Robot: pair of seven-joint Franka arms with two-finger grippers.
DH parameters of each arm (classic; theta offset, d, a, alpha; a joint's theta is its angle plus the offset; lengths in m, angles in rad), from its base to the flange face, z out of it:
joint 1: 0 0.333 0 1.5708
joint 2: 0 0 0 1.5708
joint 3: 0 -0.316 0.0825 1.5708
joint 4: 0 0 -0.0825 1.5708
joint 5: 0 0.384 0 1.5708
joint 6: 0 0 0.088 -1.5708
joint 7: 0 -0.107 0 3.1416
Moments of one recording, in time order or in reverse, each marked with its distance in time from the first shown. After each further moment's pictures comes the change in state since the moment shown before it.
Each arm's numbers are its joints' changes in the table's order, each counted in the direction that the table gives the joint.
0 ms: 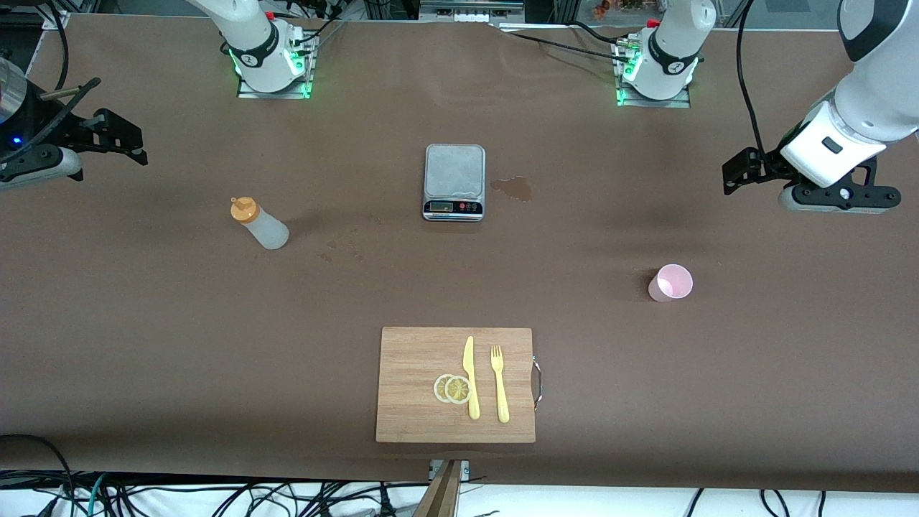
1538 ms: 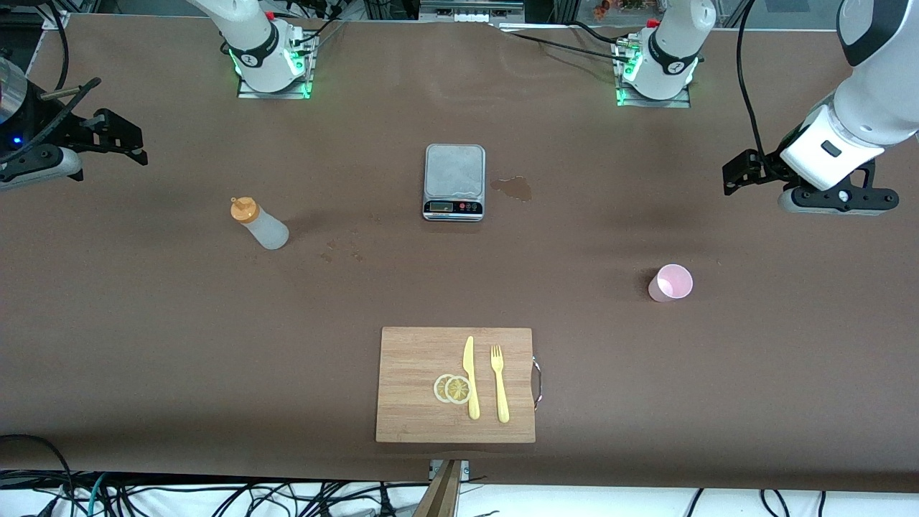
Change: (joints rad) left arm -0.002 0.000 -0.008 0.014 0.000 0.001 0.000; right arm 0.000 0.000 0.000 0.000 0.000 0.000 0.000
